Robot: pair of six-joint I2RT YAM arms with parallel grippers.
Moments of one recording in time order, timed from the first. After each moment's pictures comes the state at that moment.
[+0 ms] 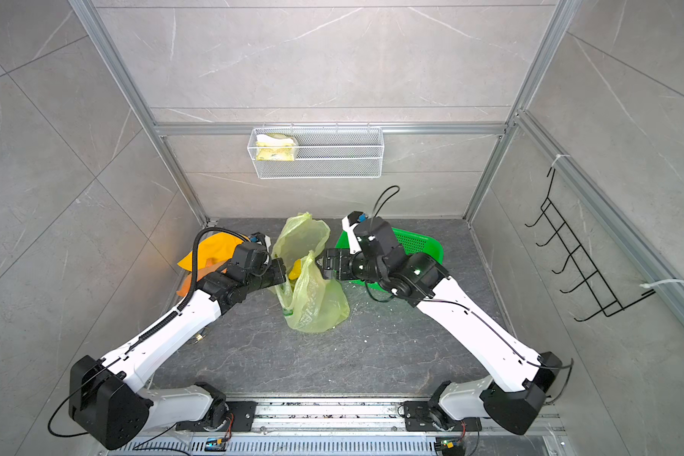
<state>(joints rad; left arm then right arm) -0.51 1.28 1.07 -0.49 -0.05 -0.60 0.80 1.42 1.59 -0.76 -0.06 0.58</state>
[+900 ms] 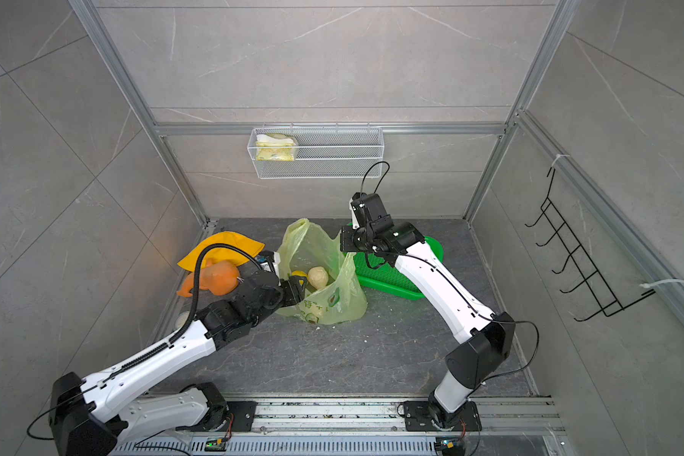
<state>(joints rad) -0.81 1.06 0.91 -0.36 -0.32 -0.73 0.58 1.65 1.78 -0.85 0.00 0.38</state>
